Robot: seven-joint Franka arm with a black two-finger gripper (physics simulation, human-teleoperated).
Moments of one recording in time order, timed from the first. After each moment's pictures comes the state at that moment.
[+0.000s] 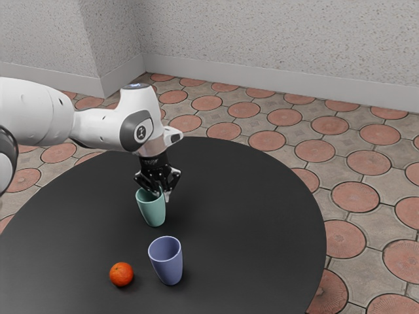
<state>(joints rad) -0.14 0.37 0.15 -1.87 -0.16 2.17 -0.35</state>
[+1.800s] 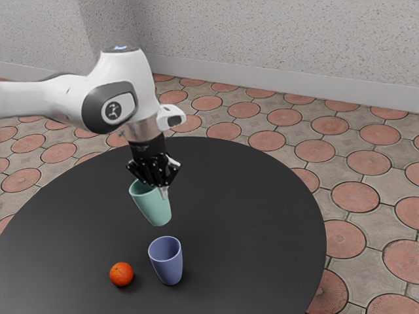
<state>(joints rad) -0.20 -0.11 0.00 -2.11 -0.10 1.98 -0.37</state>
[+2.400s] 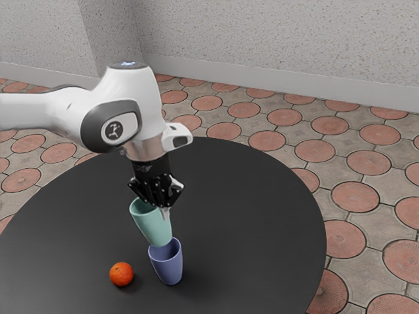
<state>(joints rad) -0.18 -0.18 -0.11 -2.21 -0.10 1.98 -0.40</state>
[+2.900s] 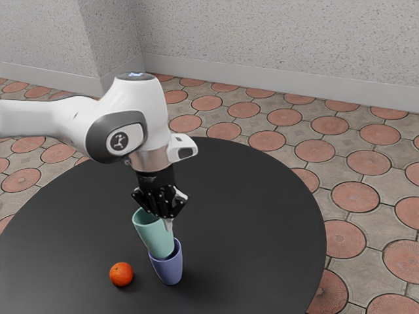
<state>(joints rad) -0.18 -0.17 -0.14 -2.24 -0.11 1.99 -0.42</state>
